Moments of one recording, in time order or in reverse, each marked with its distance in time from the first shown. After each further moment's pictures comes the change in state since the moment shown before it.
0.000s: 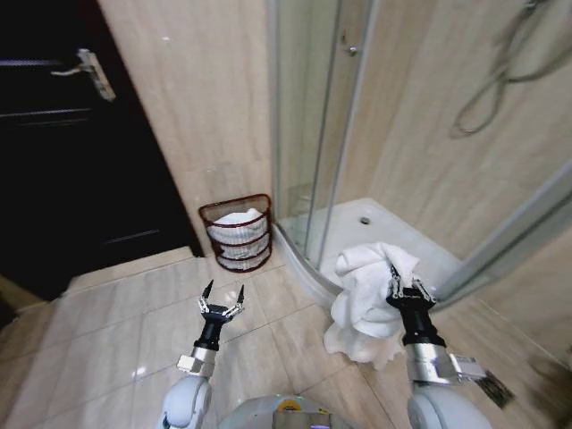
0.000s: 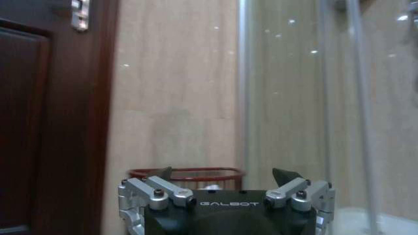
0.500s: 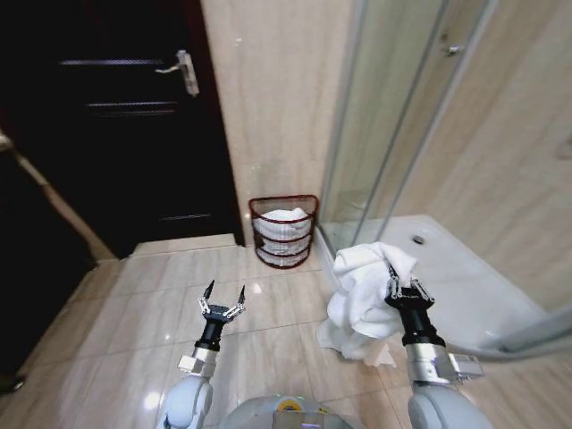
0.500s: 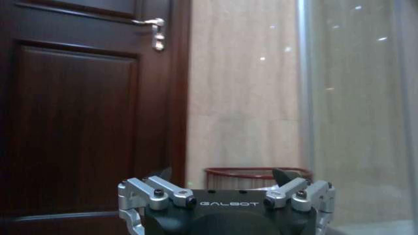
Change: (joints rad) left arm 0.000 -0.005 0.000 -0.001 0.010 0.007 -0.002; right arm 0.010 -0.005 0.007 -0.001 0.000 -0.009 -0.014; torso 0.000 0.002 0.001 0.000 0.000
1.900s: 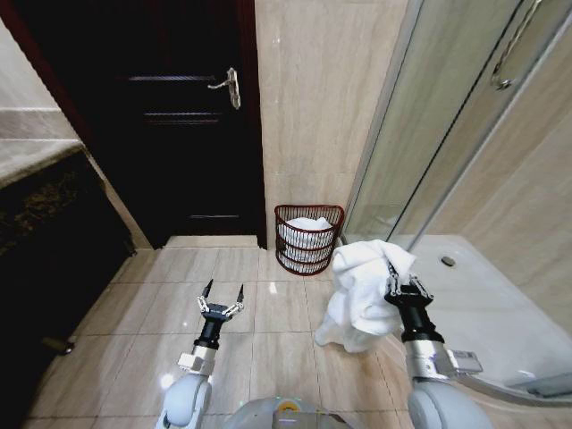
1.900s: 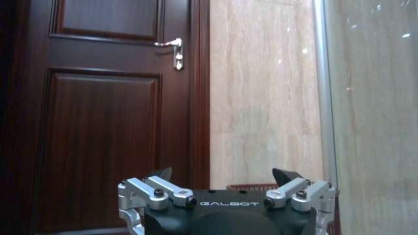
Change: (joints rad) left arm -0.007 0.002 -0.006 0.013 0.004 -0.030 0.015; right arm 0.014 -0.001 0.007 -0.010 0.000 0.000 -0.030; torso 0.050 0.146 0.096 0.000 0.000
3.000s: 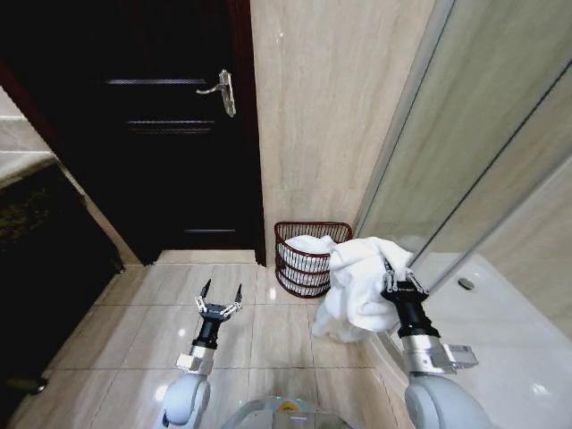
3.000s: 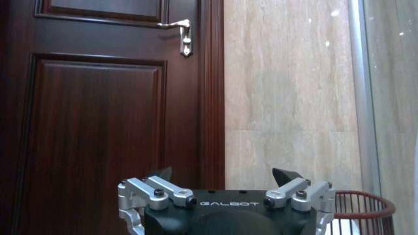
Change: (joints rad) left arm -0.012 0.013 -0.001 0.010 -0.006 0.018 -0.029; right arm 0.054 0.007 -0.012 -0.005 -0.007 -0.032 -0.007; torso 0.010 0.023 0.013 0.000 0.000
